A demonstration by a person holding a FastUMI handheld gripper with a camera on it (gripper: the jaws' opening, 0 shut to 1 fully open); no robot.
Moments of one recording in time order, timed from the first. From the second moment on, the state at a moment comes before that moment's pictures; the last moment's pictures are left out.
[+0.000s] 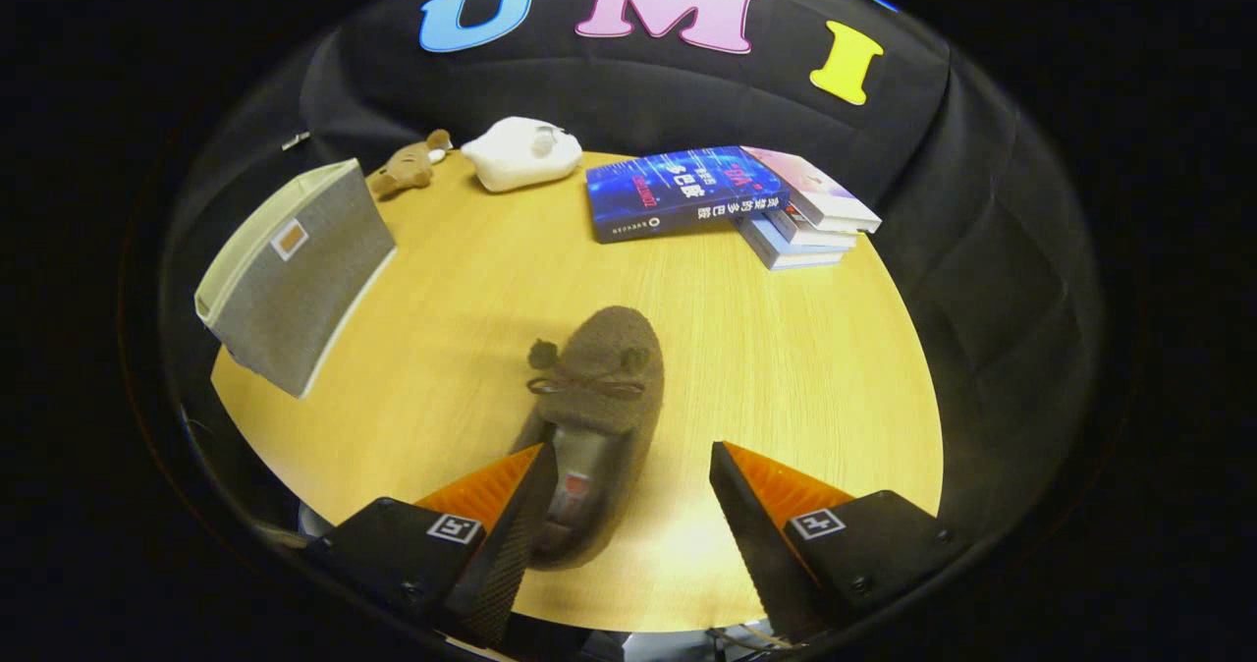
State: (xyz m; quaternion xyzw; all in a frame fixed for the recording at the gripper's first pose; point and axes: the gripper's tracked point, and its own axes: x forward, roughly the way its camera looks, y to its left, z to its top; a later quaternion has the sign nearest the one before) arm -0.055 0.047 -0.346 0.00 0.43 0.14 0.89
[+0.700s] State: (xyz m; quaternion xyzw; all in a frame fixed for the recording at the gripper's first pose) arm -0.025 0.066 -0.391 0.04 0.46 0.10 0.88
